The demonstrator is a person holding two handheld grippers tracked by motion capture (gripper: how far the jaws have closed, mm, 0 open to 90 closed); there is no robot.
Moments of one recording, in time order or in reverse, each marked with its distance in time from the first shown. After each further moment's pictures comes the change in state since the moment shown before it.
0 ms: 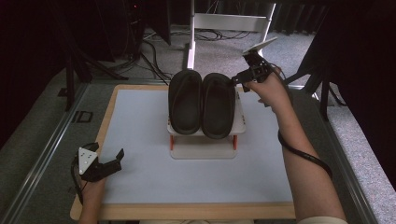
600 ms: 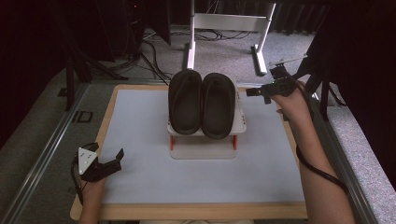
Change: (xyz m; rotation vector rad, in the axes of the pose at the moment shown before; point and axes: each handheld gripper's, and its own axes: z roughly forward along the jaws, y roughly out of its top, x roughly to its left) left arm 0.000 0.000 0.000 -0.003 0.004 -0.004; right arm -0.051 -0.059 -0.020 -0.175 -0.017 -0.034
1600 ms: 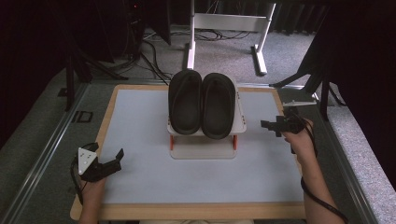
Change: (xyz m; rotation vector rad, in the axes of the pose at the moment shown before) left arm 0.000 0.000 0.000 -0.004 -0.001 -0.002; right arm -0.066 -0.129 0.037 -0.052 -0.102 0.043
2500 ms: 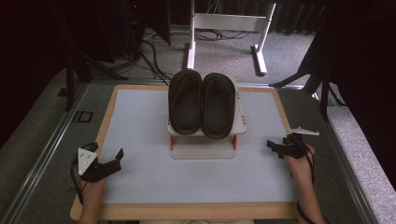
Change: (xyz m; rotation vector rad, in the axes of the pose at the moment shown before) left arm -0.001 0.000 -0.001 -0.007 0.008 0.003; right arm -0.024 -0.096 0.021 -0.055 -0.126 0.120
